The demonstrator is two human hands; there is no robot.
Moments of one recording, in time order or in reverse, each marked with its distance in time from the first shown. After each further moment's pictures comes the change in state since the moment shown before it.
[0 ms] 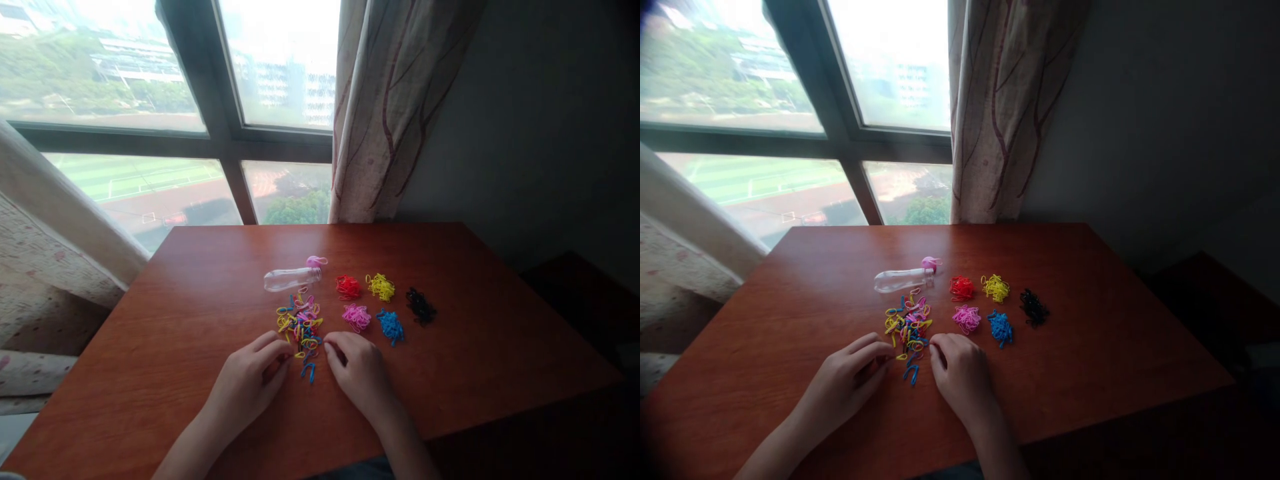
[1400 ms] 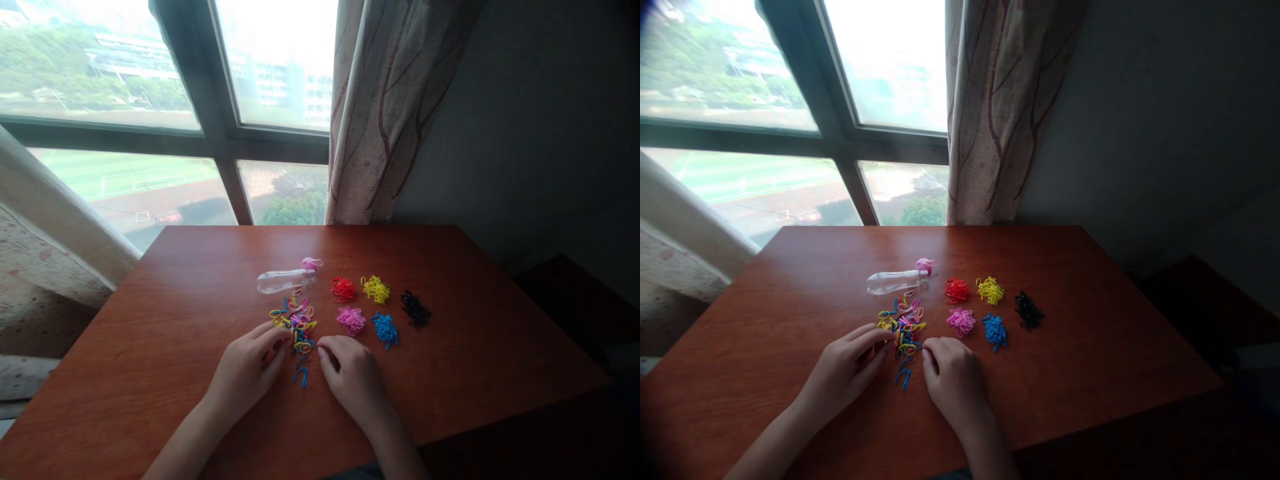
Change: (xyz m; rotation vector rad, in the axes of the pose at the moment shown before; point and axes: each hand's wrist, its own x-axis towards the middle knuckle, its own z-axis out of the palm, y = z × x) left_hand 0.019 -0.002 0.007 -0.023 0.074 -0.026; right_hand 0.001 -0.004 -0.003 -0.033 0.009 -0.020
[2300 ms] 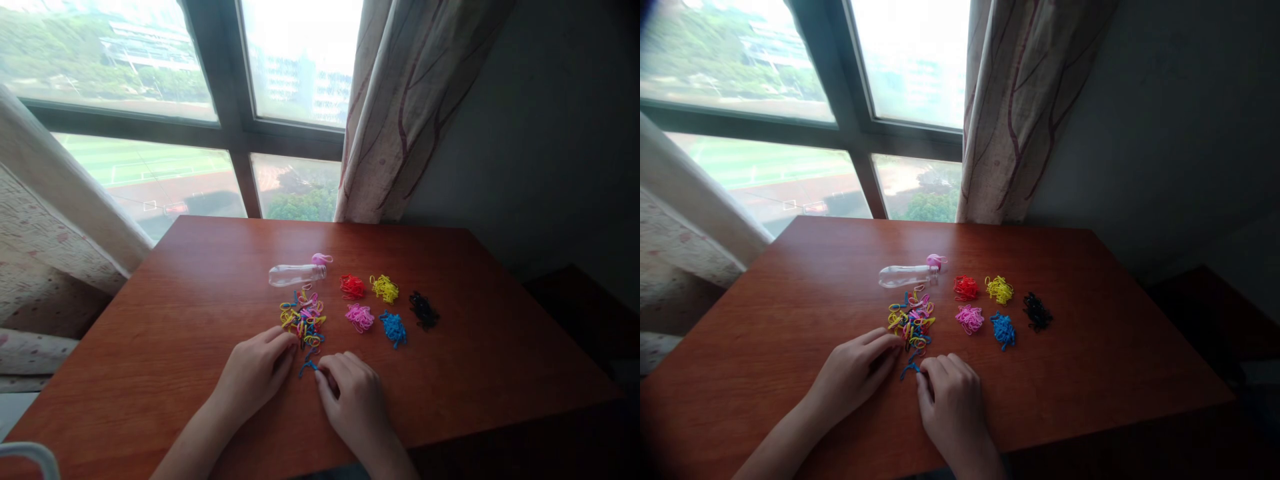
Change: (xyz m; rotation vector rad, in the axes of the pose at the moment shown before) left_hand -0.015 0.000 0.001 0.123 -0.065 0.026; right_hand -0.027 -0.024 0.004 -0.092 -0.053 -0.016
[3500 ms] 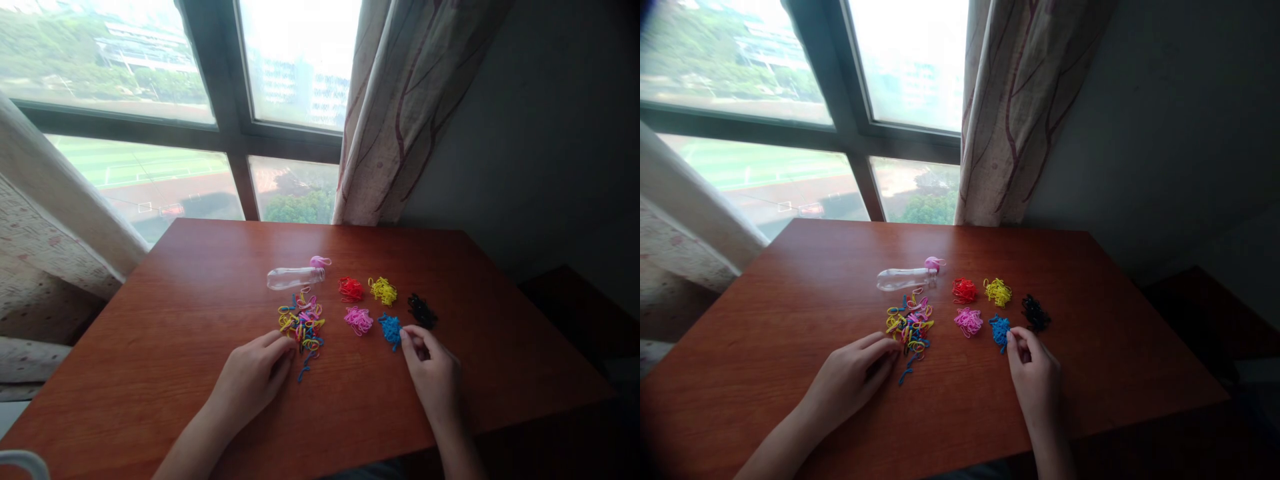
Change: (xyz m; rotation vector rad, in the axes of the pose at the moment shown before) left_hand -0.002 -0.004 0.000 0.012 -0.056 -0.009; right_hand -0.007 0.106 -0.058 -0.081 0.485 0.336
